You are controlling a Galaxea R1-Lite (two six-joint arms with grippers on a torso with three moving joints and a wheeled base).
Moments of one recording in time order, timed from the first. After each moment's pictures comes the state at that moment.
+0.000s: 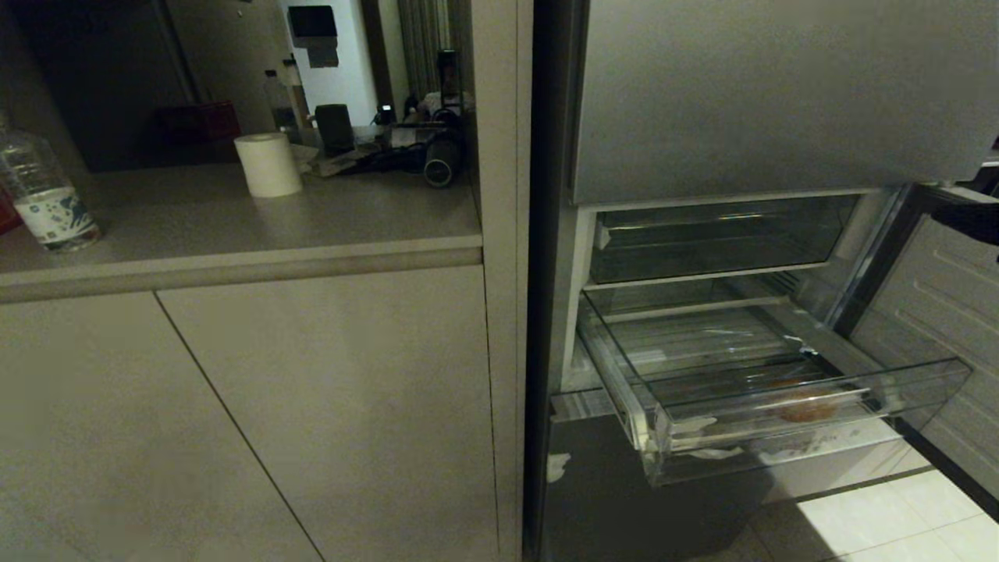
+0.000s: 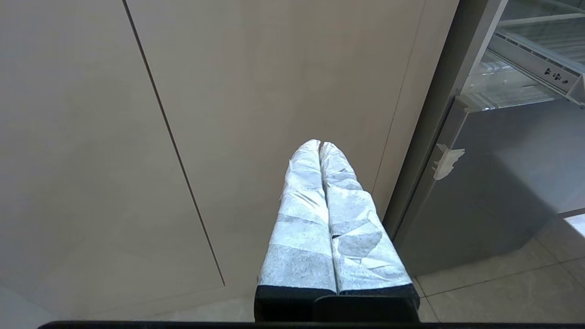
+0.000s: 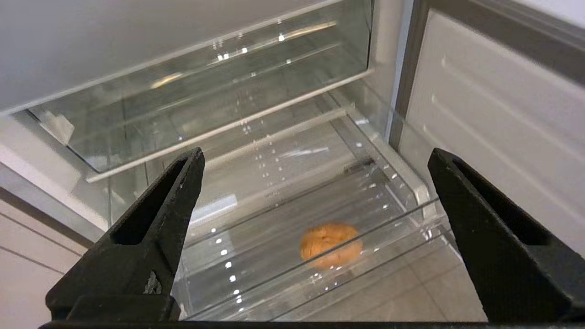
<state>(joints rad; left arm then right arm) -0.01 0.00 0.00 0.00 0.00 0.00 -0.08 1.23 -0.98 -0.13 -0.15 0.19</state>
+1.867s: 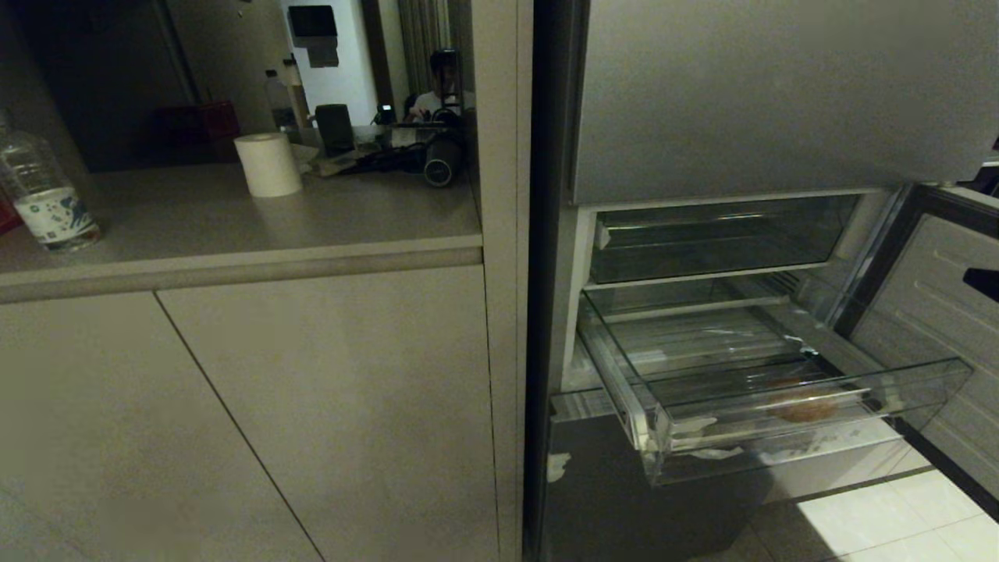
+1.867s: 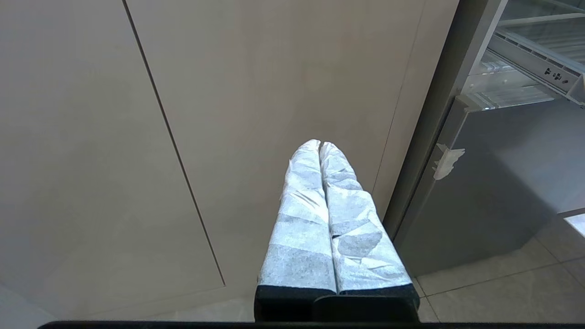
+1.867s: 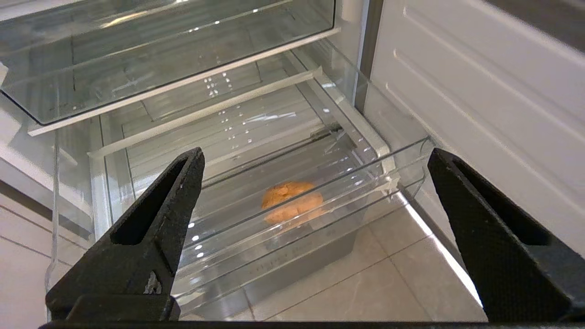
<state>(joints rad) -0.01 0.00 0.00 0.00 0.00 0.00 -0.17 1.11 -0.81 -0.13 -0.12 0.12</state>
